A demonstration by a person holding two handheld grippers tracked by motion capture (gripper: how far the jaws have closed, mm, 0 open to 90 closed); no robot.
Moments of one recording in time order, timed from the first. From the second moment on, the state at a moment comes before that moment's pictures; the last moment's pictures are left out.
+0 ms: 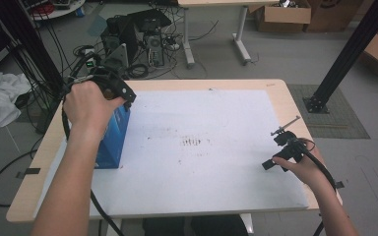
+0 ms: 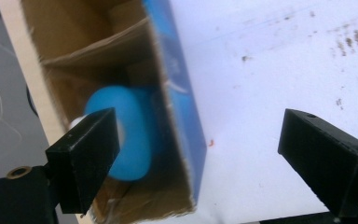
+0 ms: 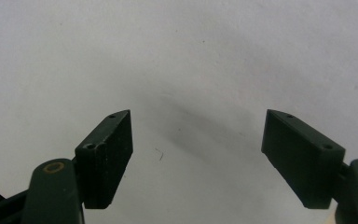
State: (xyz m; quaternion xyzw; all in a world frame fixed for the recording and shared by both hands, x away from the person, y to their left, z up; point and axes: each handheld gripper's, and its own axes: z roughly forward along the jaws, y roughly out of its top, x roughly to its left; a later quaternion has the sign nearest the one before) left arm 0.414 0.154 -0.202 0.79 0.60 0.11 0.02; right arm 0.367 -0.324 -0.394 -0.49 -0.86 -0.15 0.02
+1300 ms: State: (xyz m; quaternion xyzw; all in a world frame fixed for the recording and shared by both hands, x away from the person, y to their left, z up) left arm 0.379 0.028 -0.278 0.90 0.42 0.09 0.02; right arm 0.369 -0.318 -0.392 -0.49 -0.86 -0.15 0.02
